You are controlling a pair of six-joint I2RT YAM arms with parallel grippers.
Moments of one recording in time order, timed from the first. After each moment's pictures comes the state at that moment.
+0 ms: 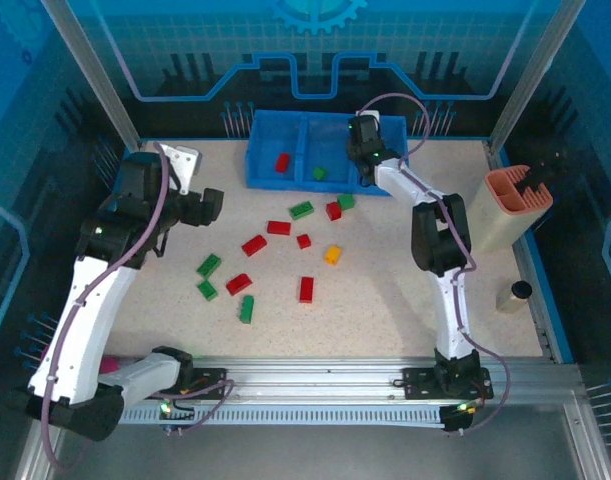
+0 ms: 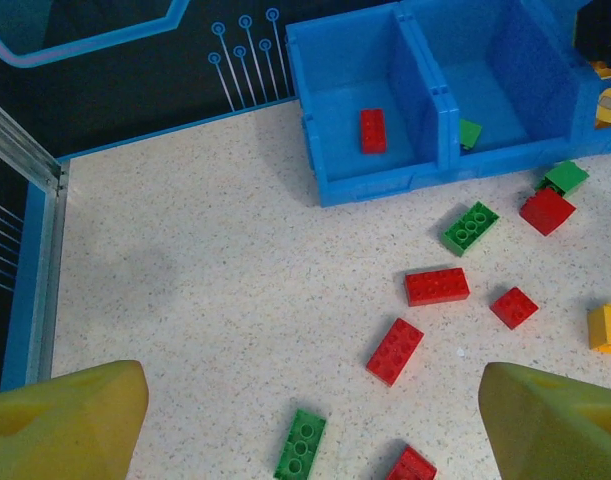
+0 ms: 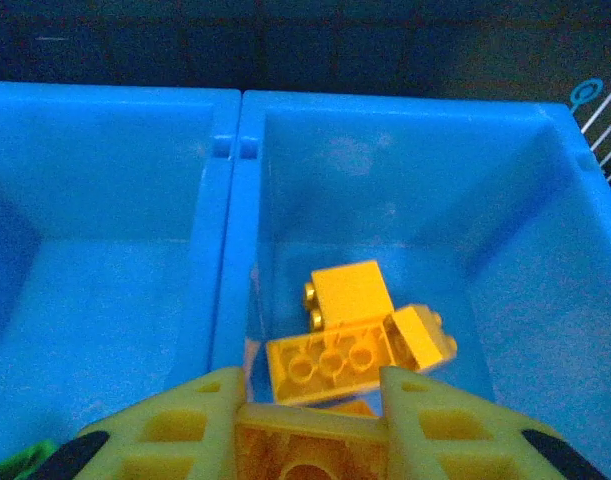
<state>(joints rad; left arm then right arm) -0.21 1.08 1.44 -0.97 -0.11 0.04 0.32 2.33 1.99 -0.25 0.42 0.18</state>
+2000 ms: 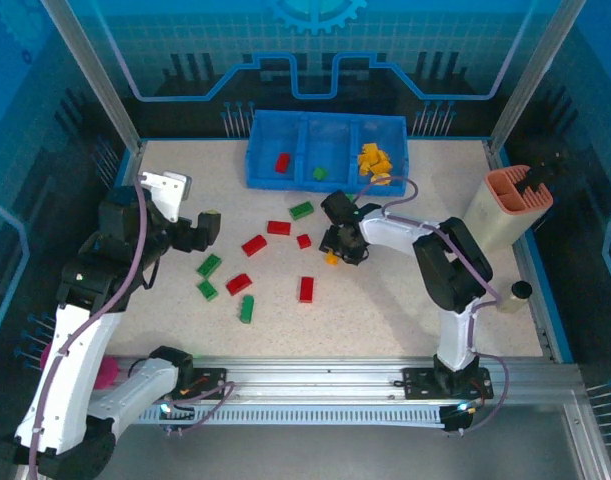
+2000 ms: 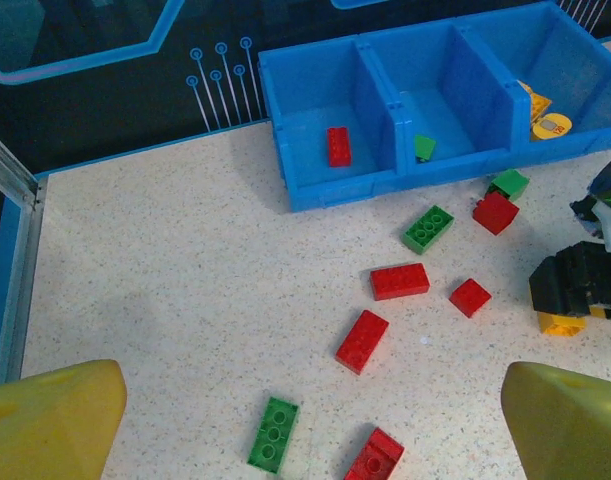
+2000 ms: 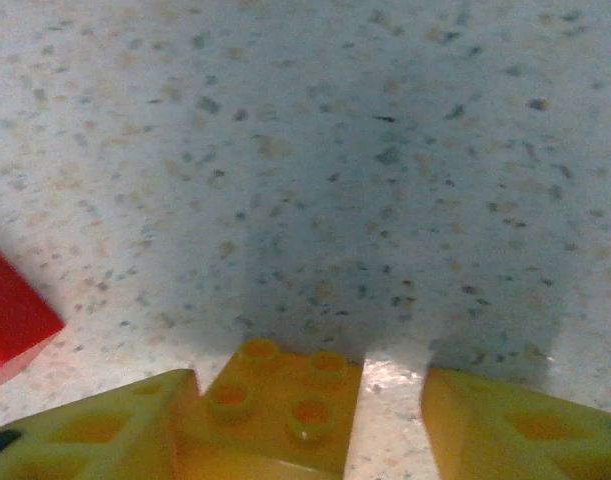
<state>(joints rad) -0.23 0.87 1.29 -0.94 -0.05 0.02 0.59 1.95 1.29 -0.62 0.01 0.98</state>
